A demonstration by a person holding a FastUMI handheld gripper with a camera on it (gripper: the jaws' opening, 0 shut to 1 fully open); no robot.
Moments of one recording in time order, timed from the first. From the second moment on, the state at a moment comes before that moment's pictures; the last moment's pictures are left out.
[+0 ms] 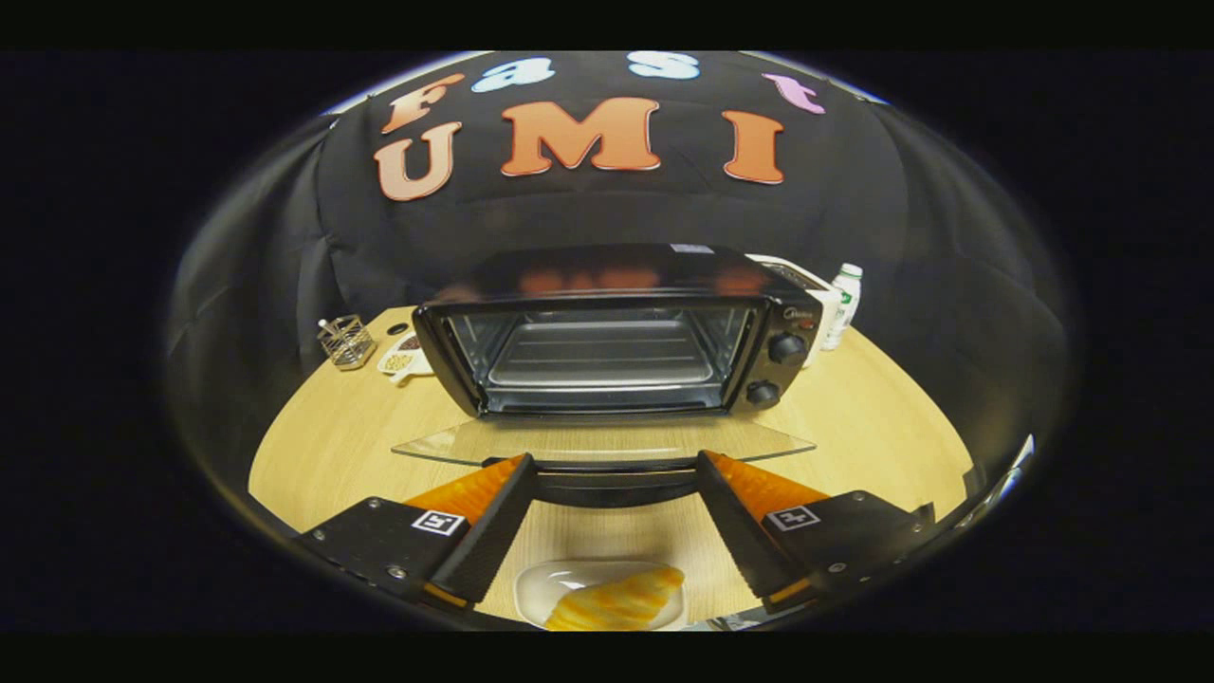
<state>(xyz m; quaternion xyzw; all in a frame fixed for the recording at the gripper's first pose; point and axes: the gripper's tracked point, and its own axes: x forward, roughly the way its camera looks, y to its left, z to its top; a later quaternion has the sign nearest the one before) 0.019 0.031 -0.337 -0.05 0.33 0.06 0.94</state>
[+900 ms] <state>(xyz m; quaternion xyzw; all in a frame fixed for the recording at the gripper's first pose) -0.023 0.013 -0.411 -0.06 0.41 0.04 0.91</state>
